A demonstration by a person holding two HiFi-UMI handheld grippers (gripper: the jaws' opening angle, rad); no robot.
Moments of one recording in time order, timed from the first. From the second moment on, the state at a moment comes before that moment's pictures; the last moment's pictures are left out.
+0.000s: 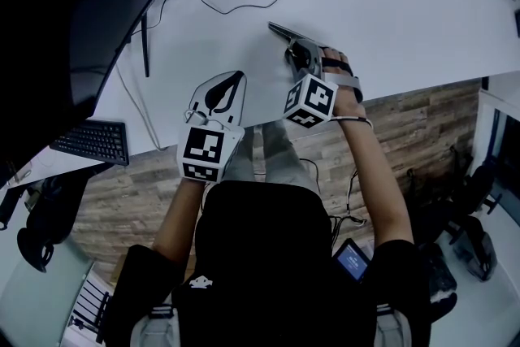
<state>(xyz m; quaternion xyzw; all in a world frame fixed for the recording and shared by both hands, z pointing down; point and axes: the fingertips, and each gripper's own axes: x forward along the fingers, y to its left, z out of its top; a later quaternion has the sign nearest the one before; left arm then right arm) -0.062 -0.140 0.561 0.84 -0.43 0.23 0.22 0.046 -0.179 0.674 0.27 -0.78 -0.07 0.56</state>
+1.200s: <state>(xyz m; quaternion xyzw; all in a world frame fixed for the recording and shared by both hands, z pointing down) -0.062 -0.139 0.525 0.85 -0.44 0.21 0.19 0.045 -0.156 0.641 0.28 -0.80 -0.02 0.54</state>
